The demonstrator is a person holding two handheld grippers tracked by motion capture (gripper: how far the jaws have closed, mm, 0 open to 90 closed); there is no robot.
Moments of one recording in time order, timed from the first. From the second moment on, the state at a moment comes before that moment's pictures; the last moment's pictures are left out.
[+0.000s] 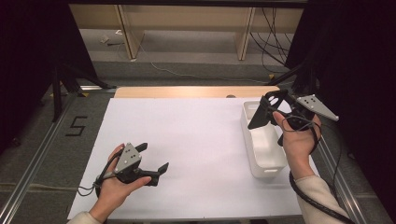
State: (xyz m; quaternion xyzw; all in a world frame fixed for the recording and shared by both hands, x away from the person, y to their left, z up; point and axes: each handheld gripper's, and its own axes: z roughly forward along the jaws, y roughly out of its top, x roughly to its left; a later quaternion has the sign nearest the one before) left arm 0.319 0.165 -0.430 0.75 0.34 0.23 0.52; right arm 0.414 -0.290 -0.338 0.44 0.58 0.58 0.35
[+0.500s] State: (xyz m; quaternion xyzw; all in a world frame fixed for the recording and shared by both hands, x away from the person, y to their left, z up) left arm 0.319 0.164 -0.430 0.75 0.34 0.23 0.52; right arm 0.419 -0.295 -0.344 0.46 0.59 0.57 0.35
